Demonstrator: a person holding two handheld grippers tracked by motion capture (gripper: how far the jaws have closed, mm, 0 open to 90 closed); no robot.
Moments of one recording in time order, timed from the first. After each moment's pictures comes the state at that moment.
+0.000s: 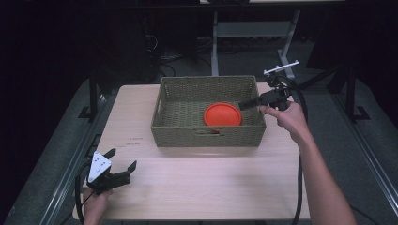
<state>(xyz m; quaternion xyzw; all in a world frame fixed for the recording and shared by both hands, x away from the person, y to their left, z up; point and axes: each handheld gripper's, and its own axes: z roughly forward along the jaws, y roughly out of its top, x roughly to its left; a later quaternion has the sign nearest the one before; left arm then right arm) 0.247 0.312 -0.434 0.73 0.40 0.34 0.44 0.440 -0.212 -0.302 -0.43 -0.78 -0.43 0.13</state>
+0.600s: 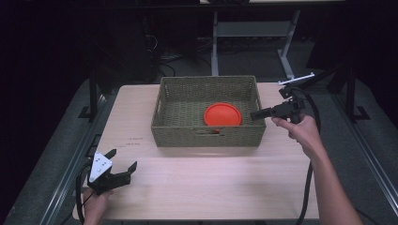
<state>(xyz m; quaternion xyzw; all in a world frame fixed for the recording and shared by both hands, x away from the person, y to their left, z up) 0.247 0.311 -0.435 0.74 0.39 0.33 0.43 0.407 -0.244 -0.316 -0.43 -0.77 -0.45 0.13</state>
